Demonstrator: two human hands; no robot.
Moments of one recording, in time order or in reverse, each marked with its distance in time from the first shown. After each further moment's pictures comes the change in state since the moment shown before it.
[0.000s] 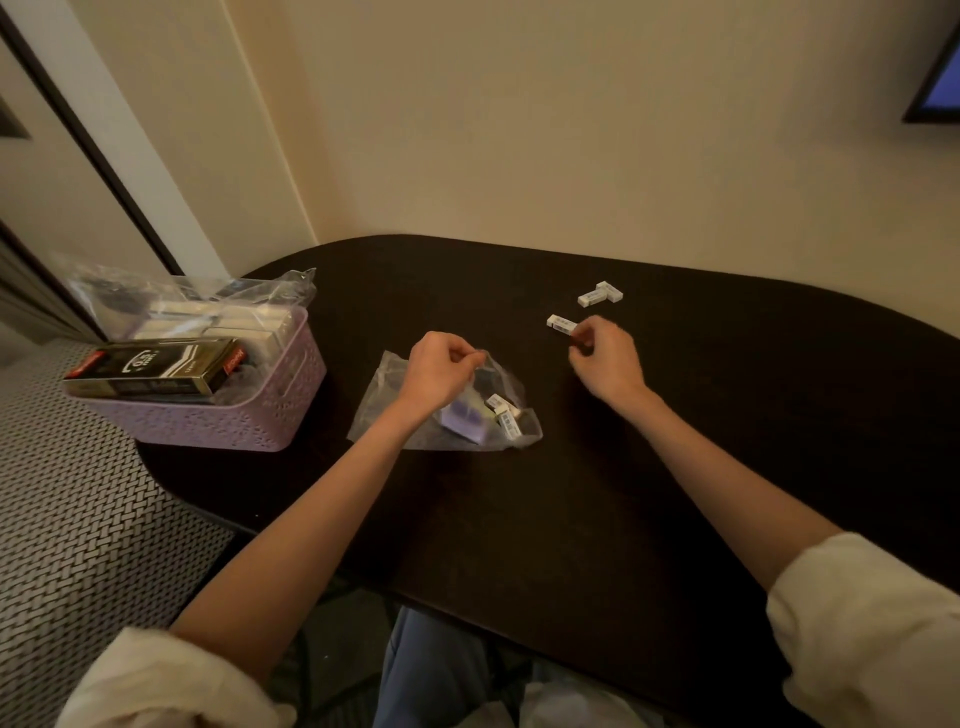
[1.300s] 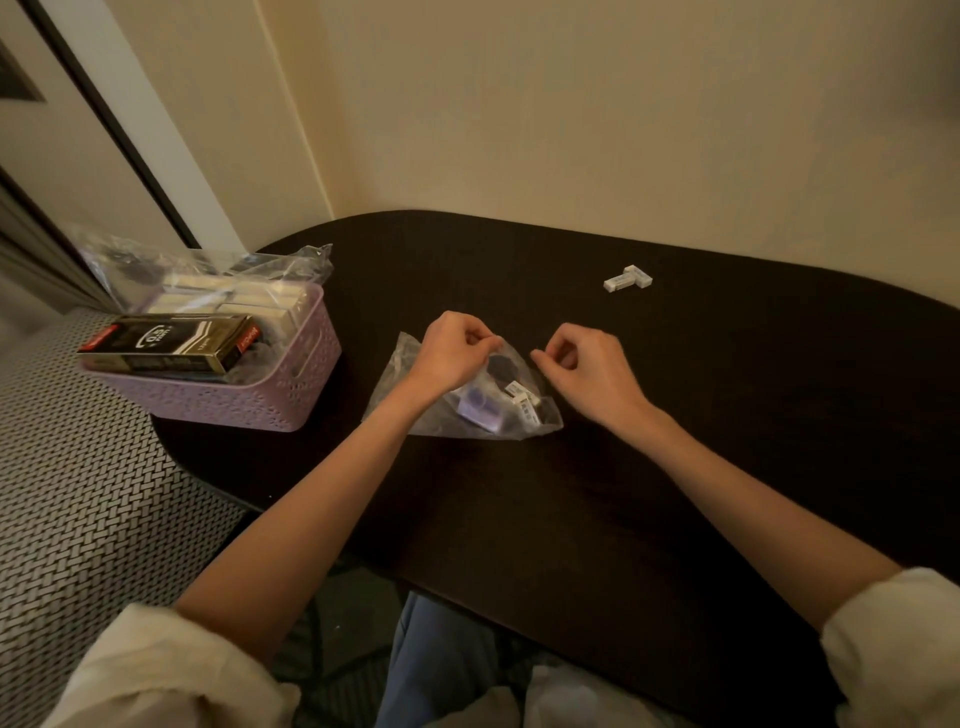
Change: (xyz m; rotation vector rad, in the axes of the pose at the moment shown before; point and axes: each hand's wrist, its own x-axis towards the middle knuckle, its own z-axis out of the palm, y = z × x) left_hand 0.008 -0.007 -0.006 0.032 -0.030 0.052; right_hand -0.050 -0.054 -0.004 0.149 -0.111 -0.216
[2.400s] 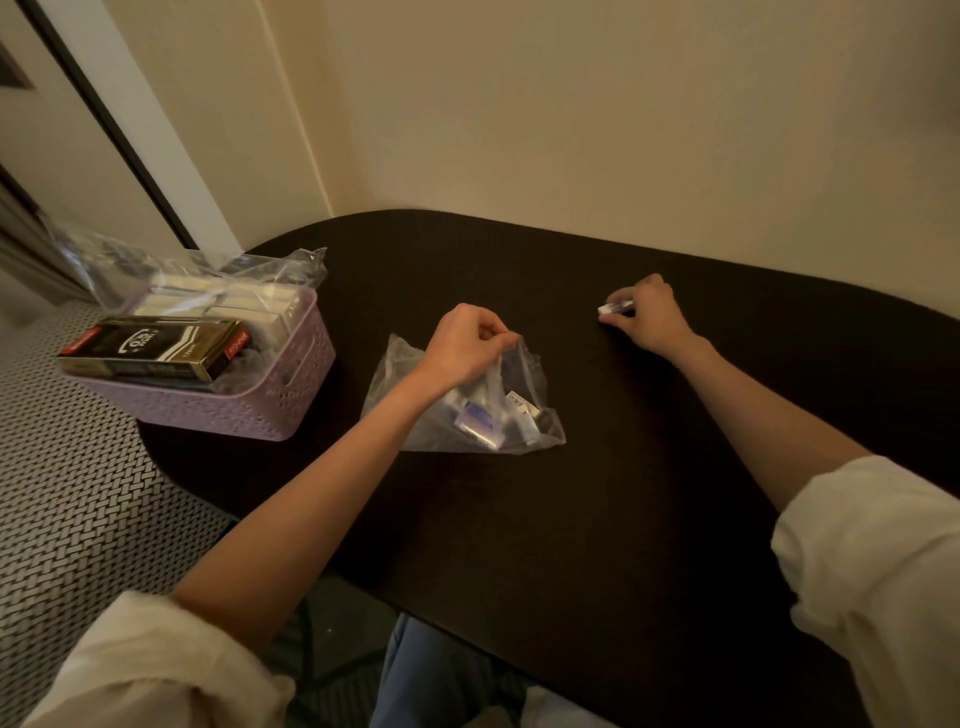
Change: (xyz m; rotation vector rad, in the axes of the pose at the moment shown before) left_hand 0.020 0.010 0.003 -0.021 -0.034 0.050; right_hand 0.118 0.119 -0.025 -0.365 -0.097 0.189
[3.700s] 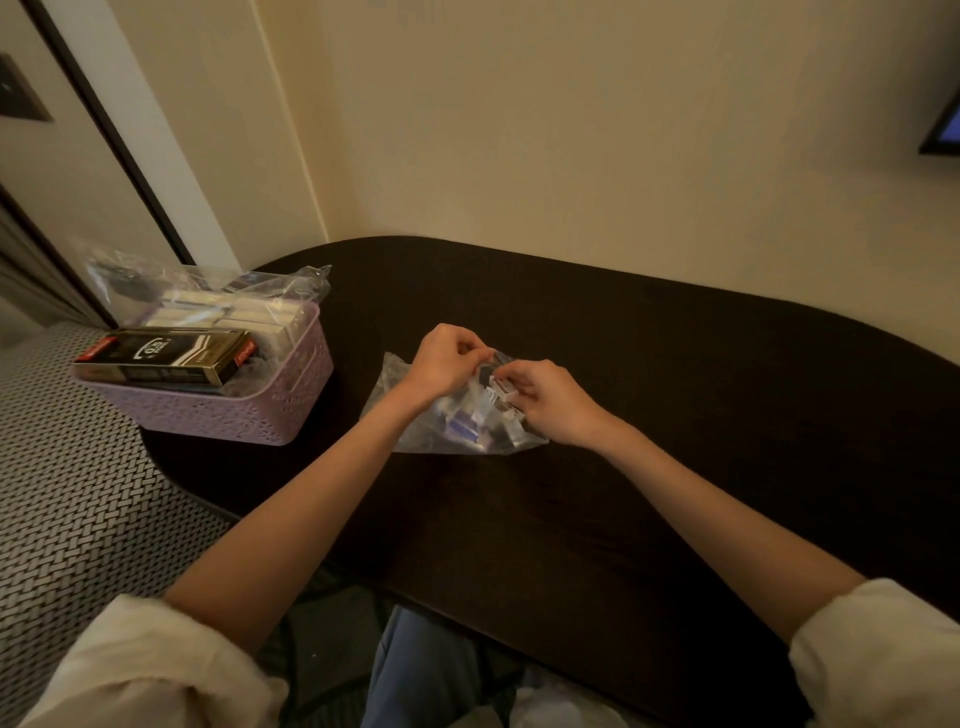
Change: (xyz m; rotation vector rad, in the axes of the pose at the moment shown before) left_hand -0.012 -0.008 -0.005 -0.015 0.017 -0.006; right_hand -0.145 -0.119 -0.011 0.410 -0.235 -0.336
